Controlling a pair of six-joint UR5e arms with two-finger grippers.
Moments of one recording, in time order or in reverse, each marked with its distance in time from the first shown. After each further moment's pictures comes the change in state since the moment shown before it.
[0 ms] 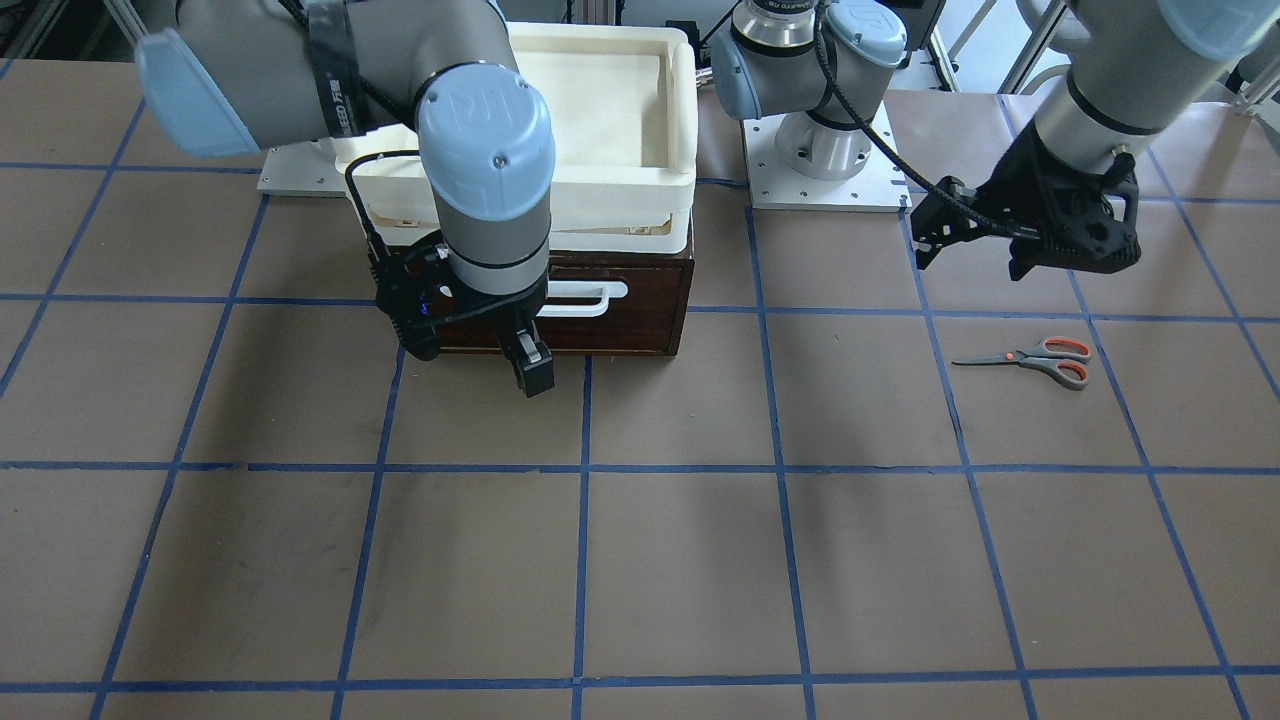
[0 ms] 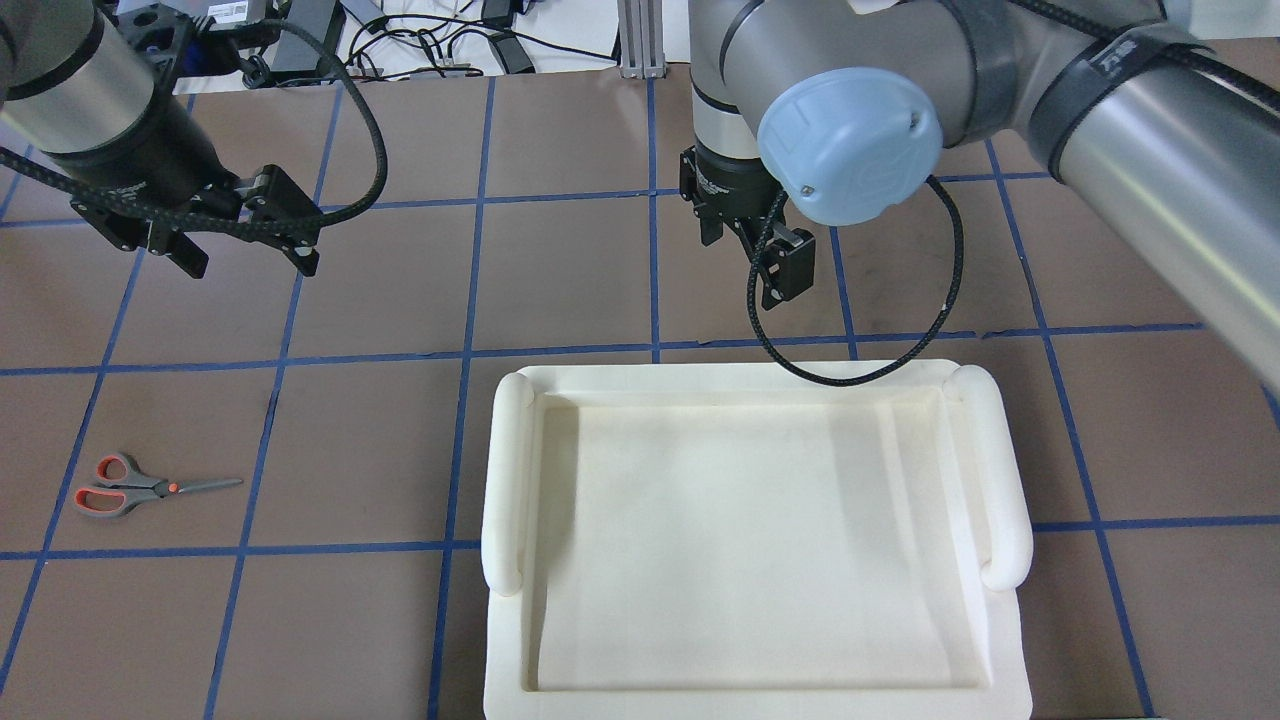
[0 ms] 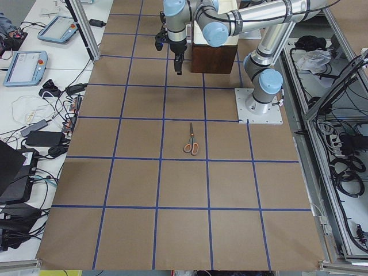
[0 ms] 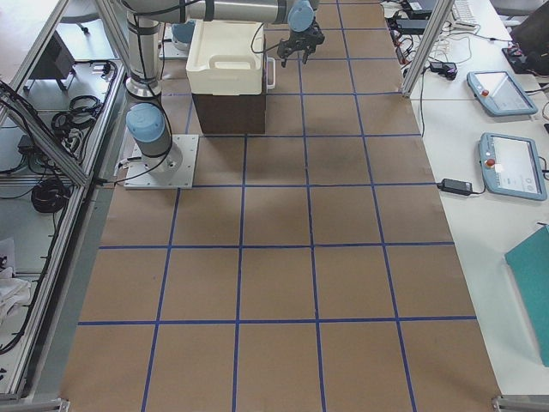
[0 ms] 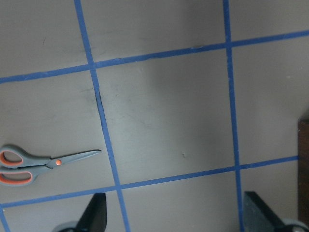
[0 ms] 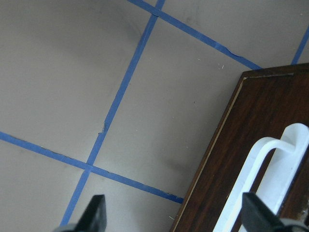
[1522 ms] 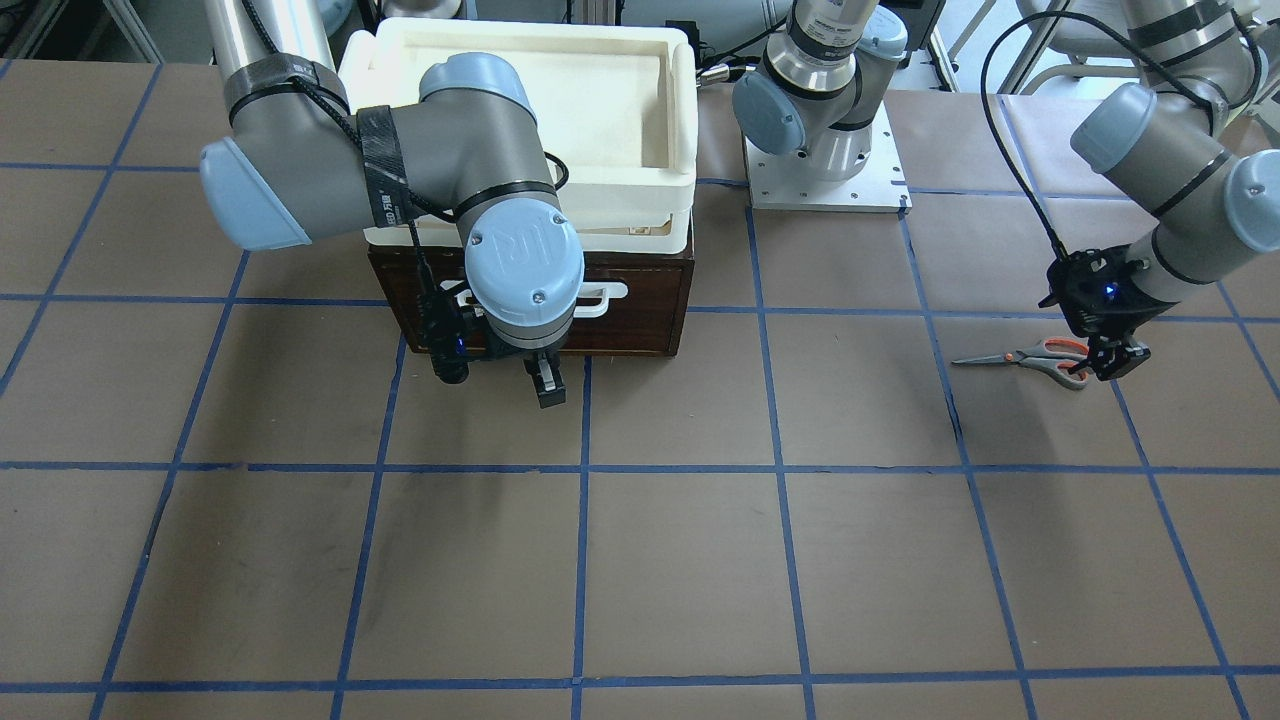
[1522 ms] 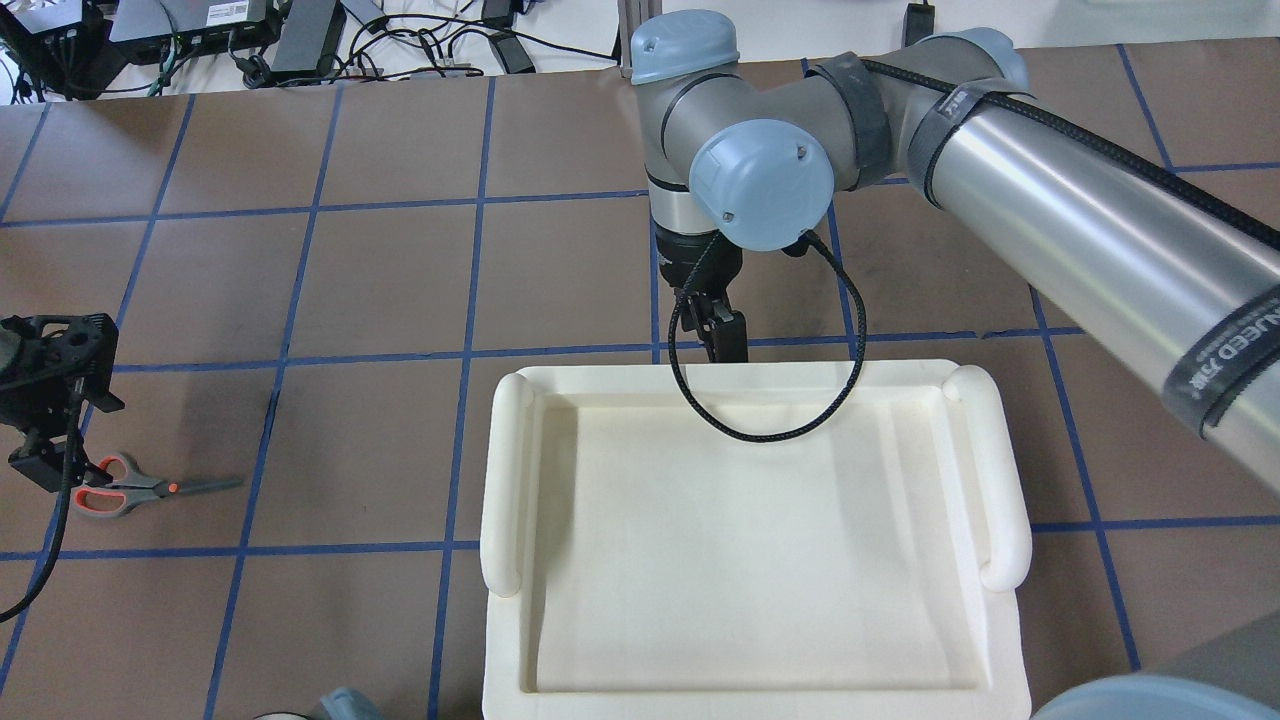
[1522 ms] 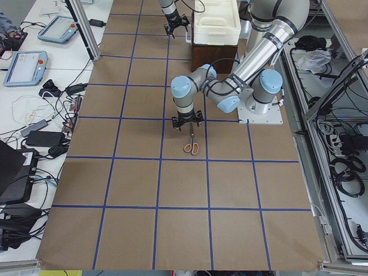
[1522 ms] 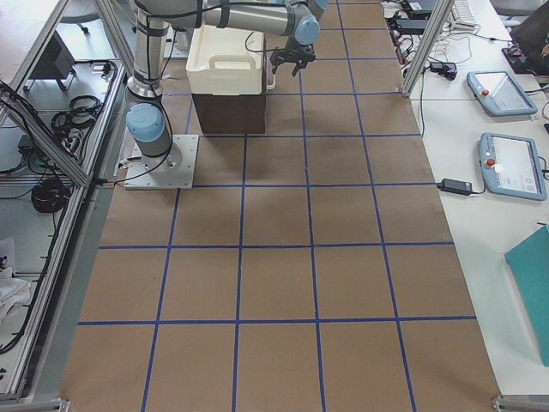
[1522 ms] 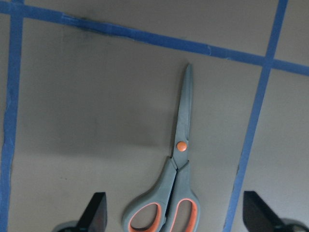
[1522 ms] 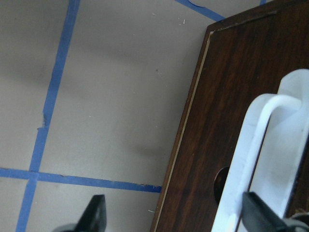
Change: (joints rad) left arm 0.359 -0.230 -0.287 0.538 0.104 1.580; right arm 0.008 0.083 0.000 0.099 0.080 0.130
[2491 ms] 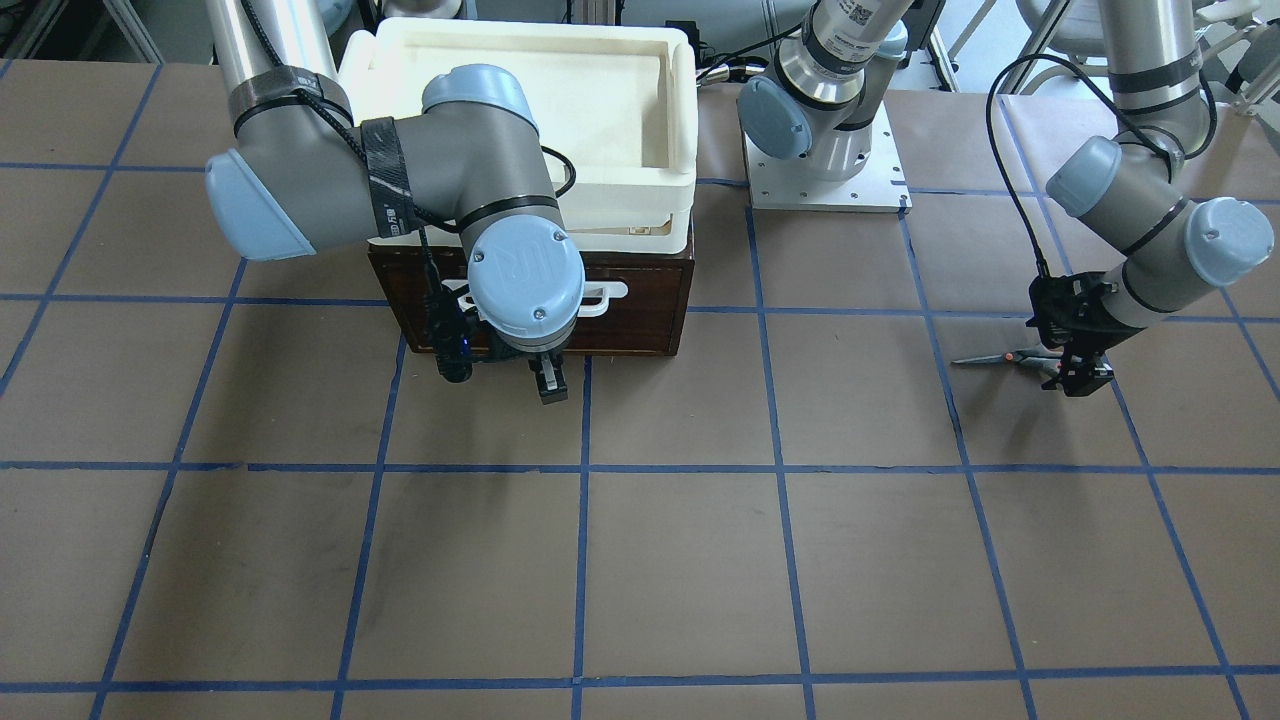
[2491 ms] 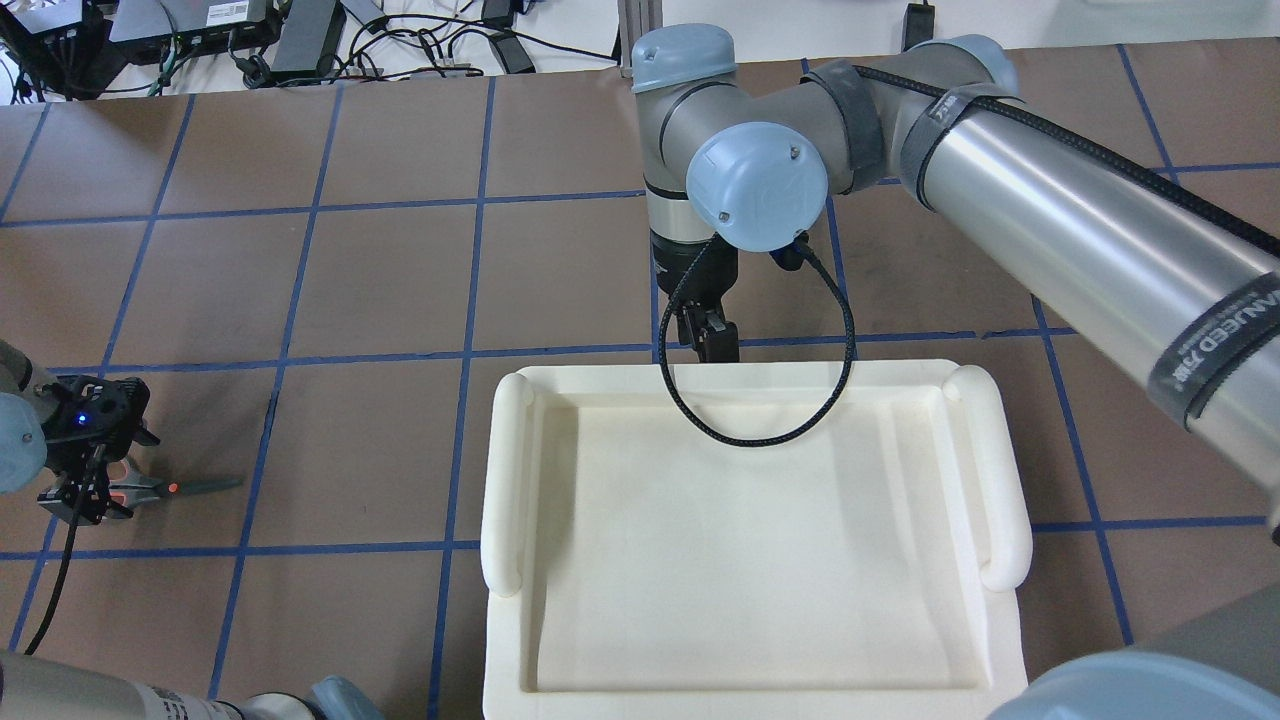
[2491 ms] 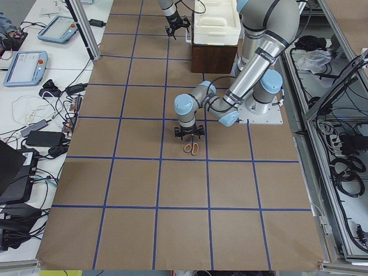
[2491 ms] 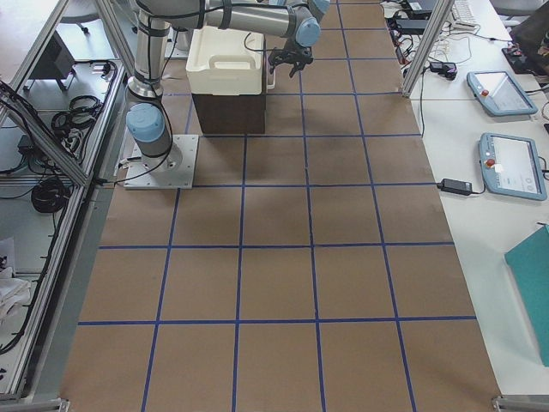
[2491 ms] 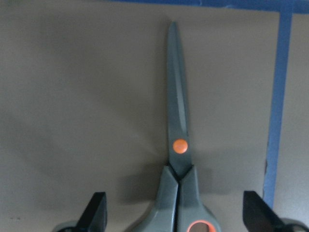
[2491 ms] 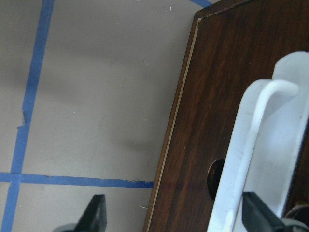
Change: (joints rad) left arm 0.066 -0.098 -0.090 0.186 -0.006 0.195; right arm 0.000 0.015 0.000 0.034 0.026 0.028
